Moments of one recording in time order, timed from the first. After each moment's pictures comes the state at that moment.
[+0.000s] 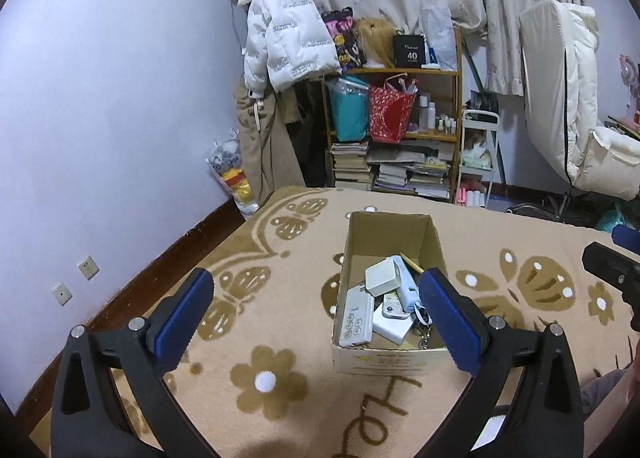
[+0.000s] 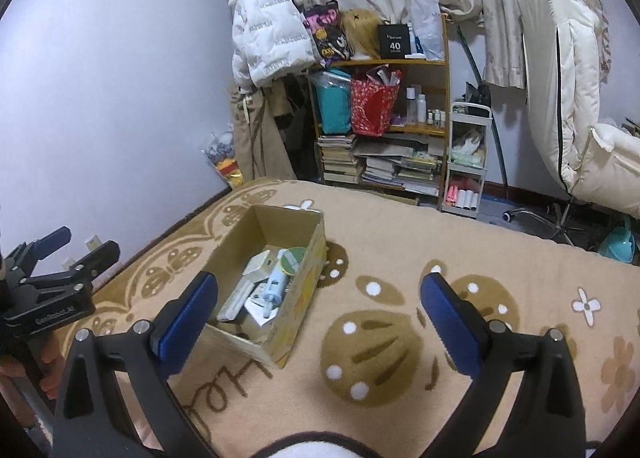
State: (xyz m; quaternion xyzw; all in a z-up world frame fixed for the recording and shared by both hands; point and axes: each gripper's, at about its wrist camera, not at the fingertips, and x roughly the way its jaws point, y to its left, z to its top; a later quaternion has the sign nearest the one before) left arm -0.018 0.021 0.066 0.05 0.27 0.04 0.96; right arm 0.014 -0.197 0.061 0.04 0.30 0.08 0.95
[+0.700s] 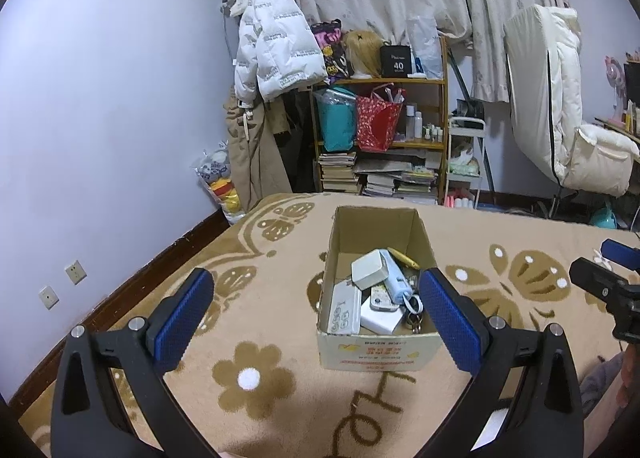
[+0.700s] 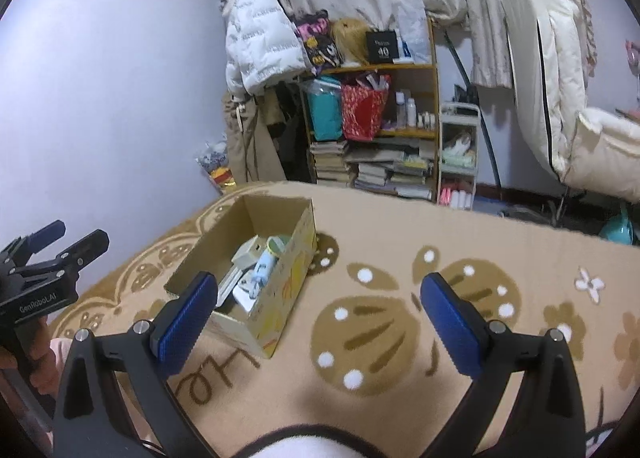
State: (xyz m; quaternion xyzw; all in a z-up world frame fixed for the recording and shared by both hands) left arm -0.033 0.018 0.028 0.05 0.24 0.02 0.97; right arm -0.004 -0.212 0.013 0.05 0.28 0.07 0.96
